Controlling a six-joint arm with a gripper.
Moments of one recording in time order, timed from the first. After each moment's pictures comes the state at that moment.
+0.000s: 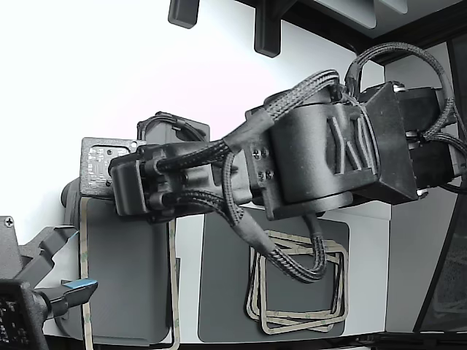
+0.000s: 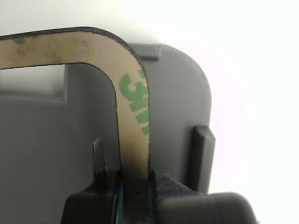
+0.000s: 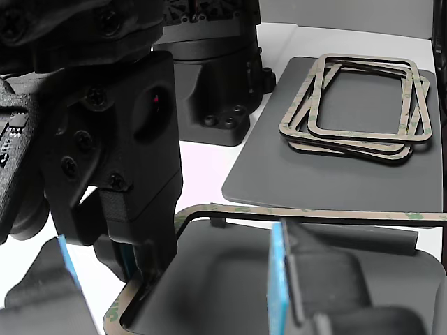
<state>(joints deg) 15.9 68.8 54.6 94.3 4.1 14.9</state>
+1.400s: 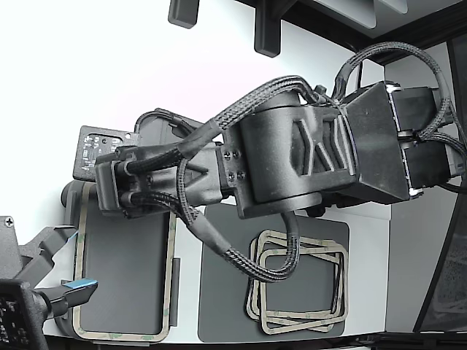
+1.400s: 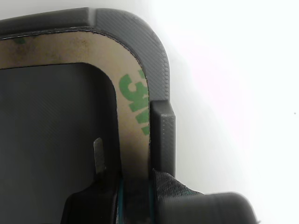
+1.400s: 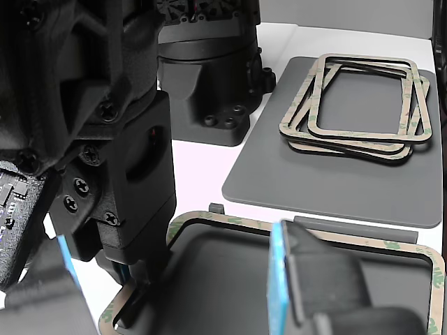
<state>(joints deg) 15.4 67.9 59.4 94.3 6.9 19.3</state>
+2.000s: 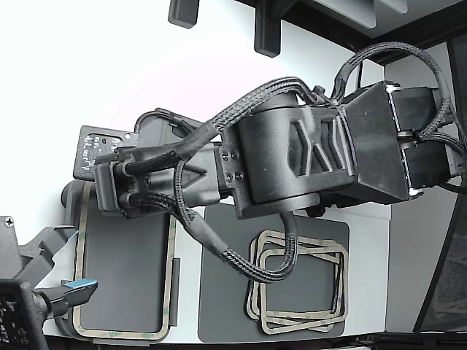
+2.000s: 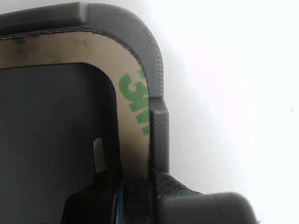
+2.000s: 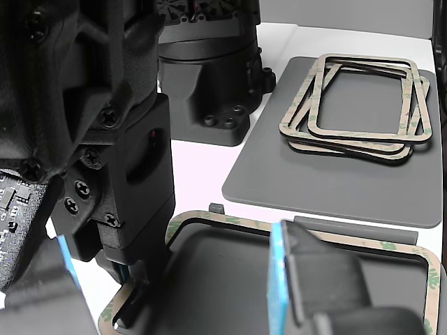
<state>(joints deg) 15.4 67.9 59.9 94.3 7.5 19.3</state>
